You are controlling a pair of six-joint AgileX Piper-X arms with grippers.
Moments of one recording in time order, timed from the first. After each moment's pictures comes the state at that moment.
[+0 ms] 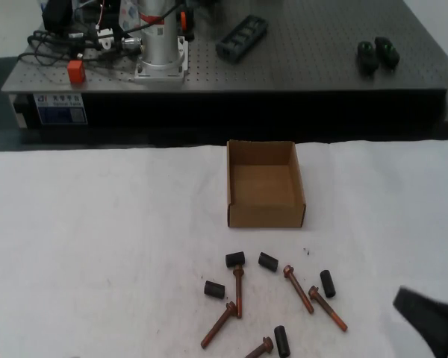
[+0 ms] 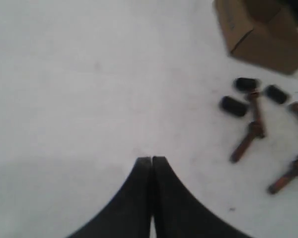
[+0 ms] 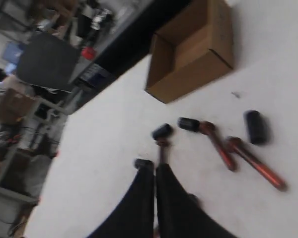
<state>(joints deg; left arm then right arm) -33.5 6.5 -0.2 19.6 -6.5 -33.4 -8.3 15.0 -2.7 10.4 -31.6 34.8</state>
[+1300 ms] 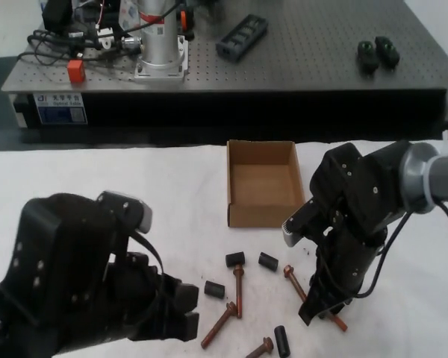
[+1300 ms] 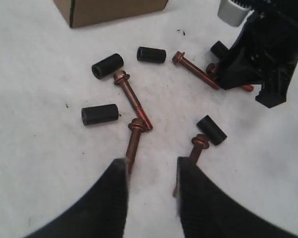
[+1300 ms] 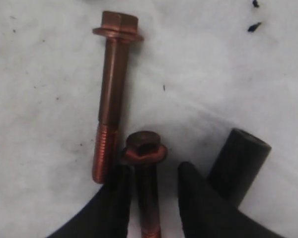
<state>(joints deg) -33.5 64.6 -27.6 7.5 15.4 -13.8 14.4 101.1 -55.5 42.6 2.5 -18.7</state>
